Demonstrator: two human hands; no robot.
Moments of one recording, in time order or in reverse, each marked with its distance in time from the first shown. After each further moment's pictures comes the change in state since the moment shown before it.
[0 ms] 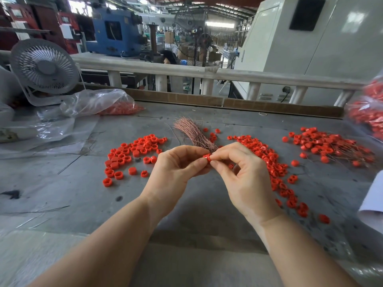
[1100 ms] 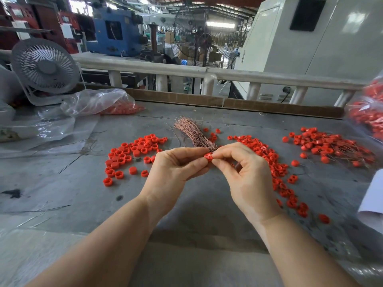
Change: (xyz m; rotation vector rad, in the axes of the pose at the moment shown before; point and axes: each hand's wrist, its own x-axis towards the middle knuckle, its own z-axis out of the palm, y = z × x) left_hand 0.000 0.001 -0.001 -0.080 0.032 -0.055; right_hand -0.001 0.002 0.001 0.011 0.026 -0.005
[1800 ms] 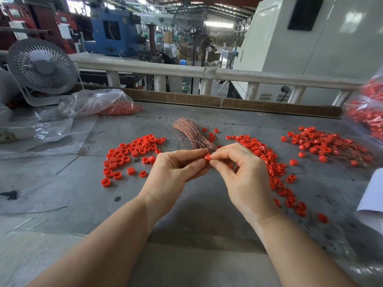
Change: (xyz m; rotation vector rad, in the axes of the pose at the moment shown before) left_hand 0.000 -0.001 0.000 0.033 -0.028 -0.037; right_hand 0.000 0.001 0.000 -0.024 -0.002 0.030
